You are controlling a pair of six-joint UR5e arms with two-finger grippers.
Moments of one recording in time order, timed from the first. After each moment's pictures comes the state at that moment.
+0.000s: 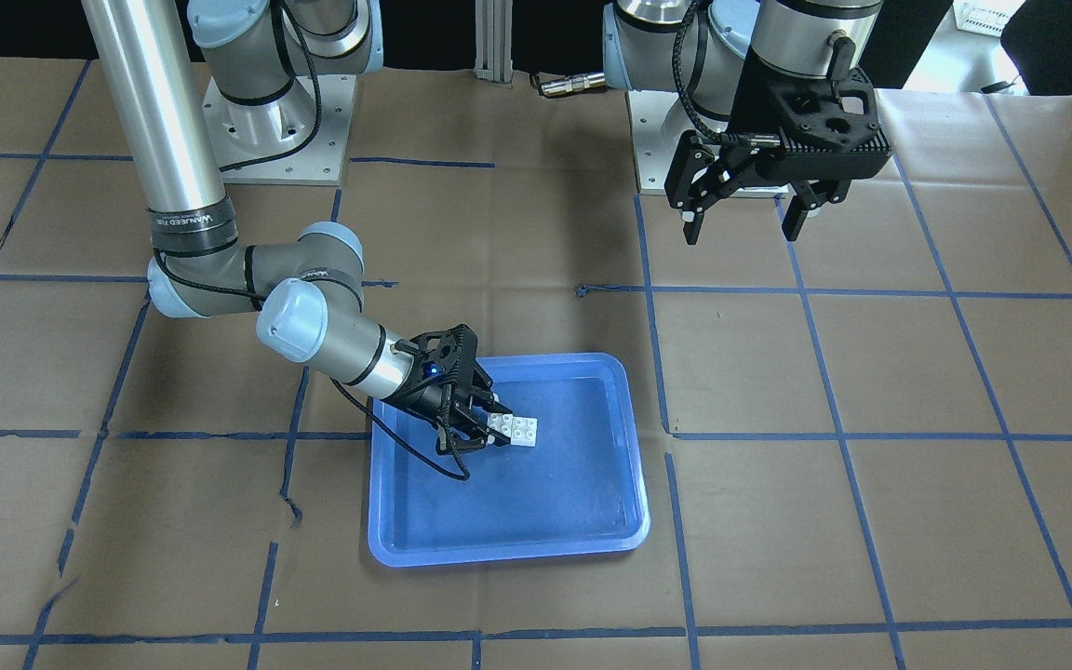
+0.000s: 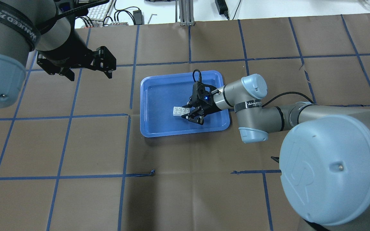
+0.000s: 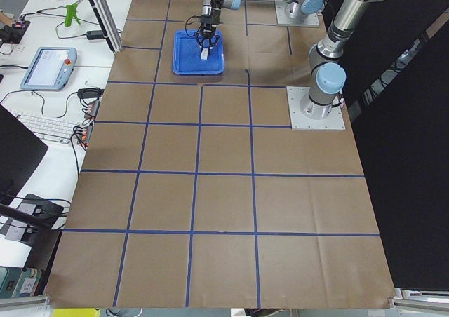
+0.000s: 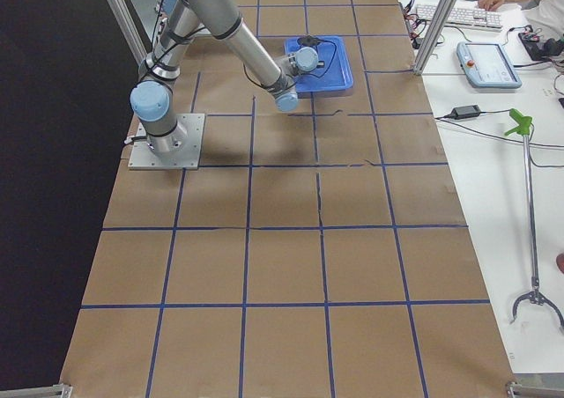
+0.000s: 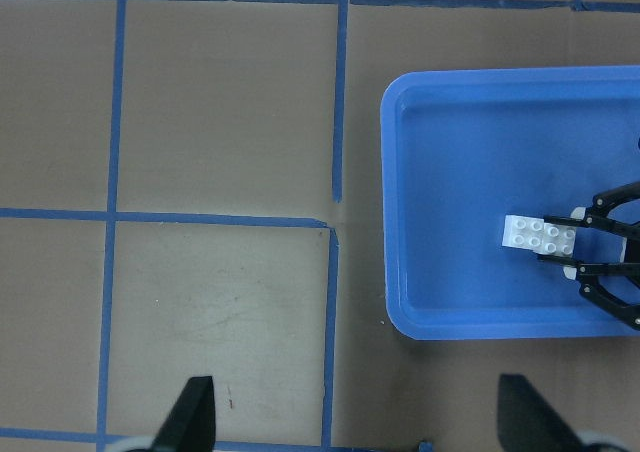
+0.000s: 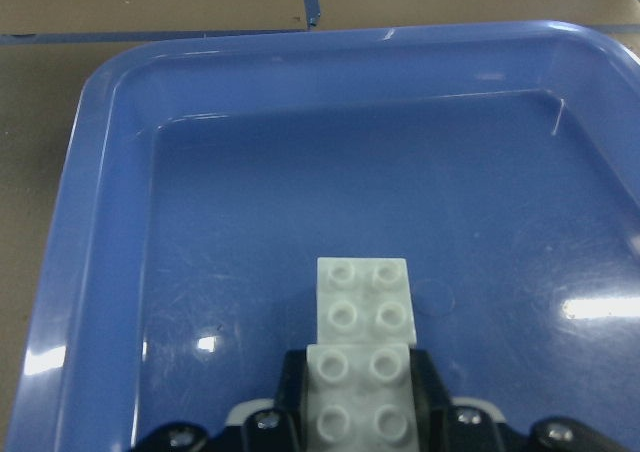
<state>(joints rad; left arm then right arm) -1.62 -1.49 -1.66 -1.40 1.61 -0.08 1.70 -0.96 1.99 -2.88 -0.81 -1.26</state>
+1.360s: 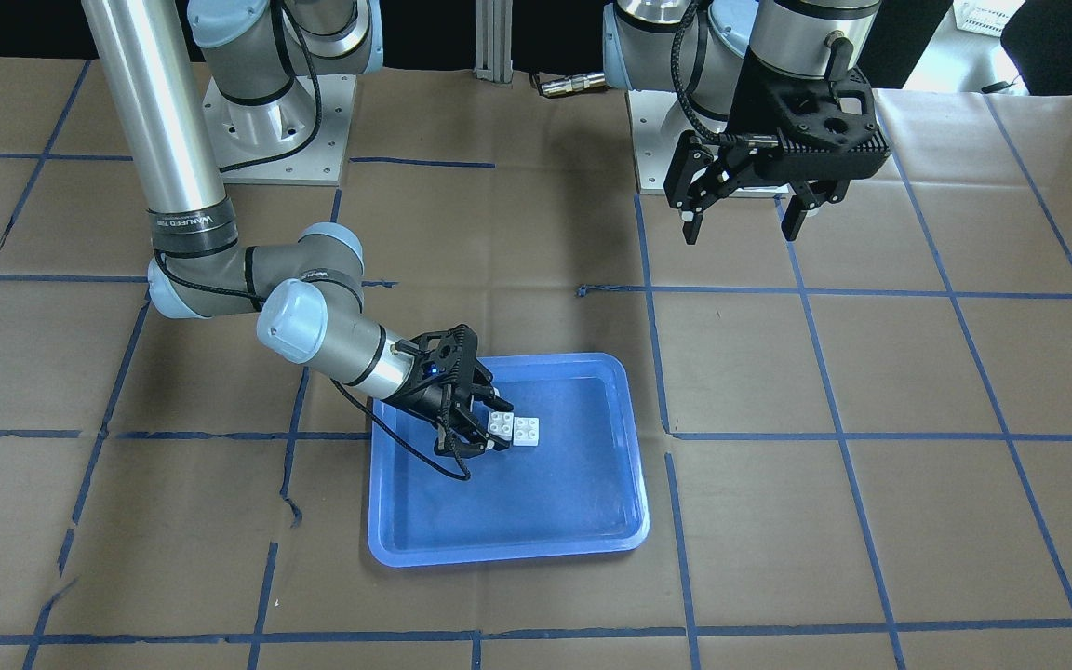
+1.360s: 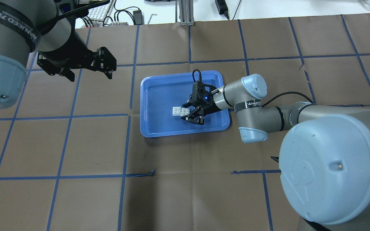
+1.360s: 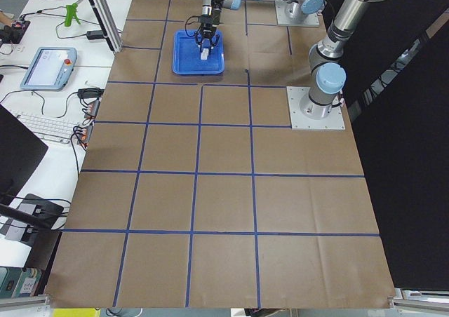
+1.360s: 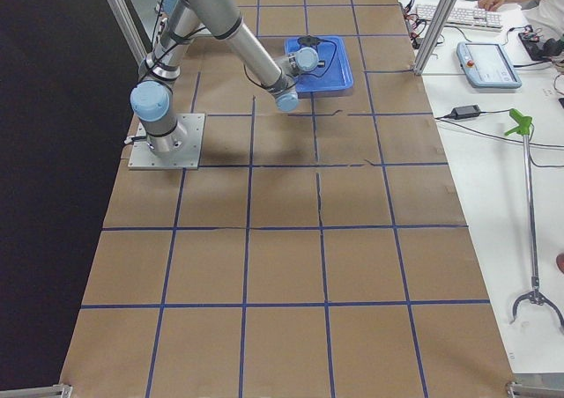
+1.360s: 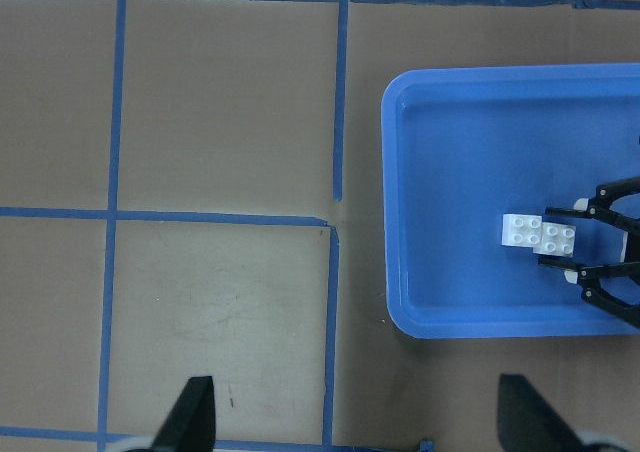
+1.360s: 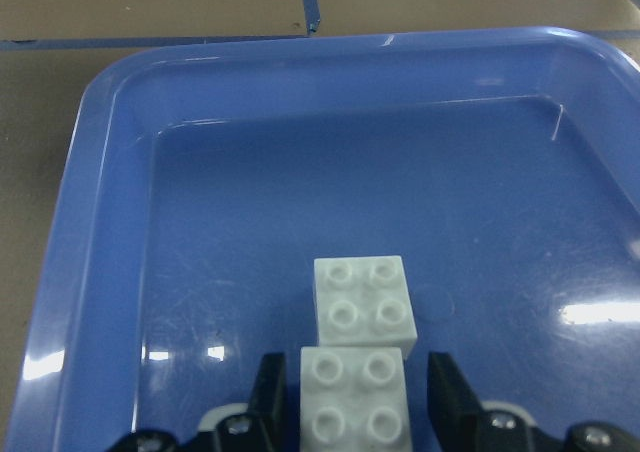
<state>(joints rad) -1.62 -1.49 -1.66 -1.40 1.62 -0.08 1.70 -0.96 1.99 -2.89 -0.80 -1.26</state>
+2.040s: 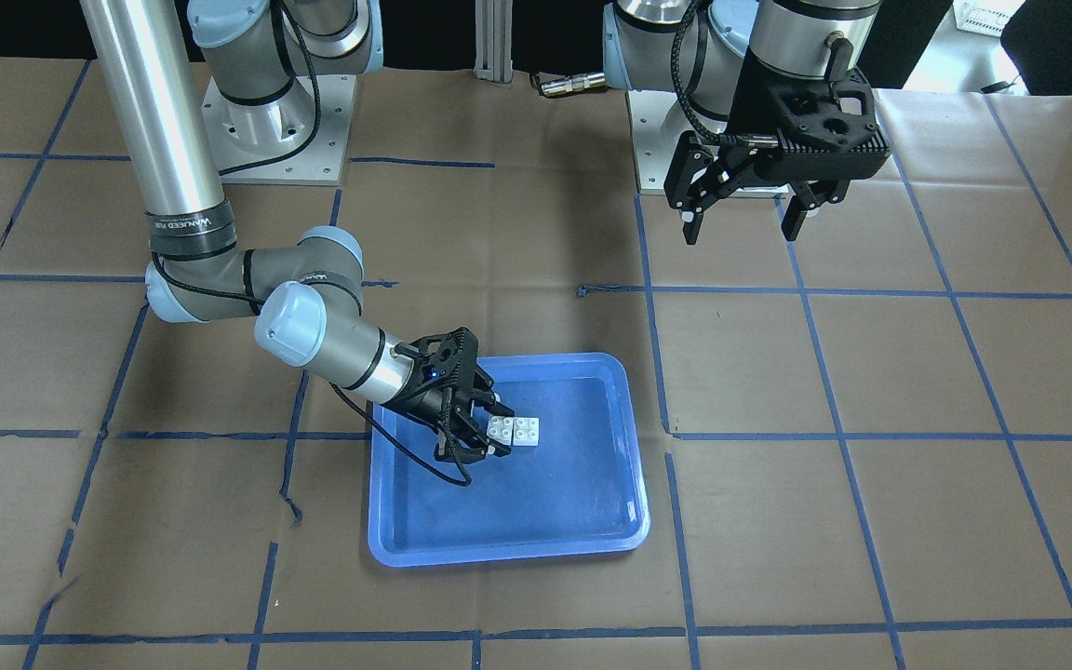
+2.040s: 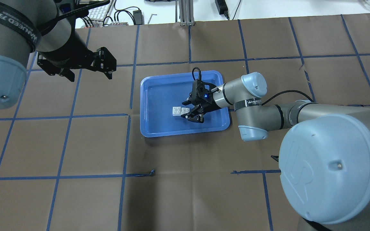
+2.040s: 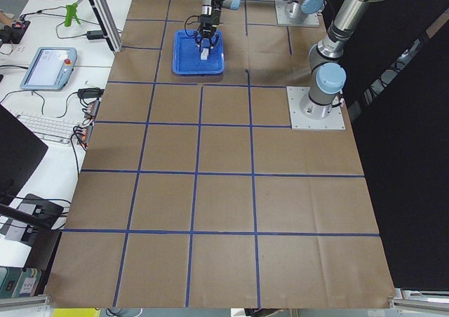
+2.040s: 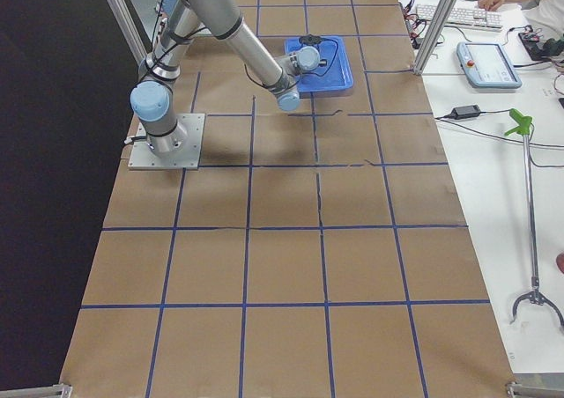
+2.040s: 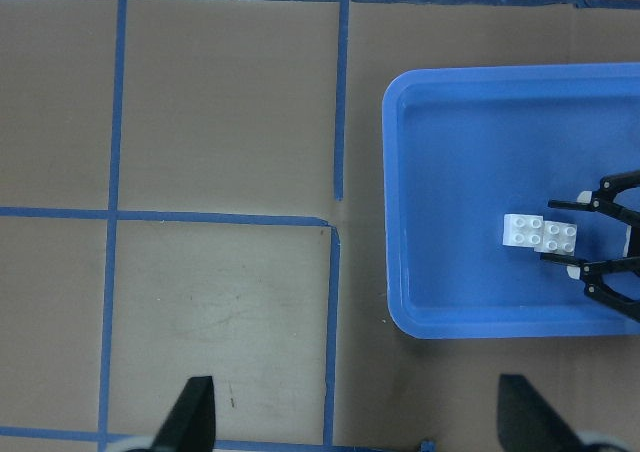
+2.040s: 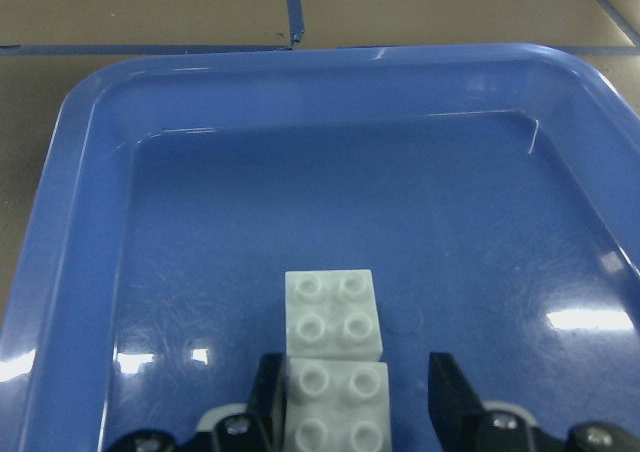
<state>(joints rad) -1.62 -1.49 -1.66 -1.40 1.62 -0.08 1.70 -0.95 1.97 -2.89 -0.80 -1.26</state>
